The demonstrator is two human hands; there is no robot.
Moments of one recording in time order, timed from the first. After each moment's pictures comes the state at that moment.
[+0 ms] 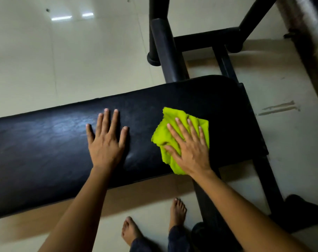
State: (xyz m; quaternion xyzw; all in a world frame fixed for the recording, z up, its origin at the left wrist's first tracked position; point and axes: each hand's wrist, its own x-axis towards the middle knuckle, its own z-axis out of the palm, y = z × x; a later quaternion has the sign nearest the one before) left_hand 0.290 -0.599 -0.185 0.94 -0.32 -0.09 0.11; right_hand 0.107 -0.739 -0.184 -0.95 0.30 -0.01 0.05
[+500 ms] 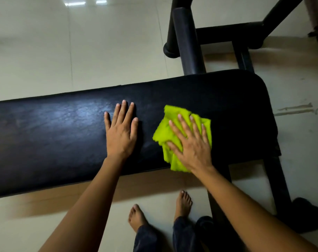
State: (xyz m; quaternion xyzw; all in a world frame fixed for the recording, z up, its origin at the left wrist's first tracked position) left_hand 0.301 -0.574 -0.184 0.91 -0.34 -0.11 0.19; right_hand 0.130 -0.701 -0.192 -0.96 0.27 -0.02 0.05
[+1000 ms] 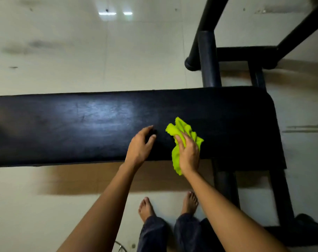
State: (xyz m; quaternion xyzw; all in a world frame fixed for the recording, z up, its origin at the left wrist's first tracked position) left_hand 0.282 -0.508 -0.130 0.85 -0.20 -0.31 0.38; right_hand 0.169 -0.616 -0.143 -0.78 0.47 -0.08 0.41
